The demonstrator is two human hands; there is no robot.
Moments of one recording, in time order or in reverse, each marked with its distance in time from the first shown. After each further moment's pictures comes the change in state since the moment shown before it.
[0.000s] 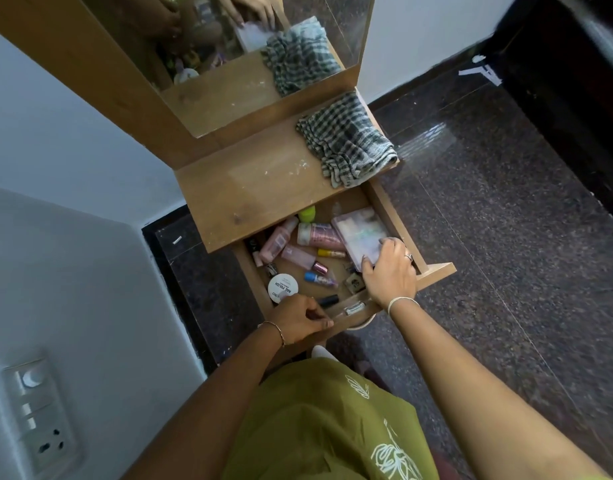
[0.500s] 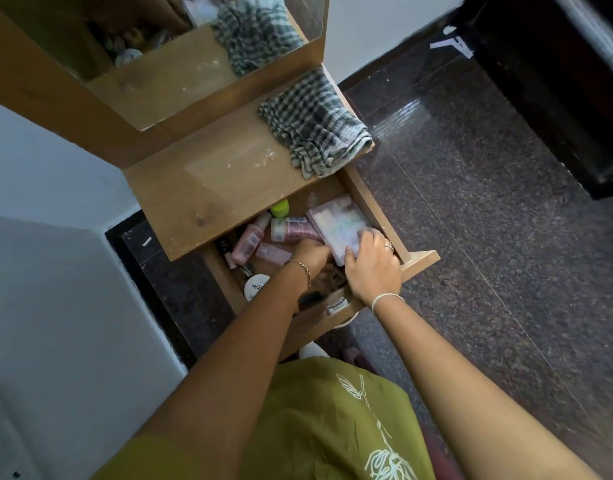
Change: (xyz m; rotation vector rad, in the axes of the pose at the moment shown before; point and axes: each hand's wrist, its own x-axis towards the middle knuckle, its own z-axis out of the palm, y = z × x) left_hand 0.095 0.074 -0.001 -0.615 0.059 -0.236; right_hand 0.002 0.006 0.009 -0.085 0.028 -0.023
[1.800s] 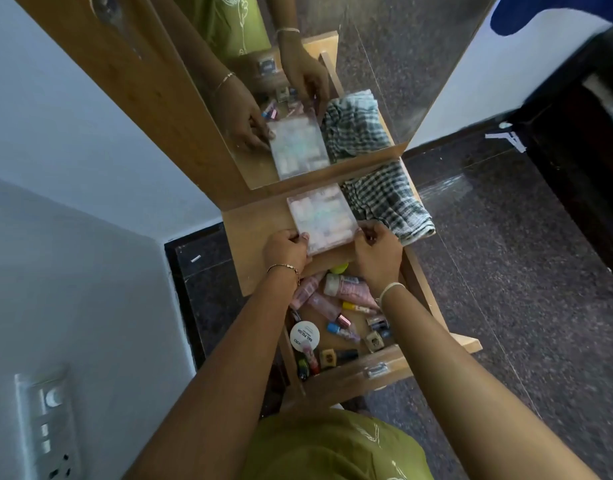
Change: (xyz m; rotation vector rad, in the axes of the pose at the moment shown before) left_hand -0.038 0.076 -0.138 -0.331 0.557 0.201; right_hand 0.067 -0.144 -0.085 0.787 0.056 0.007
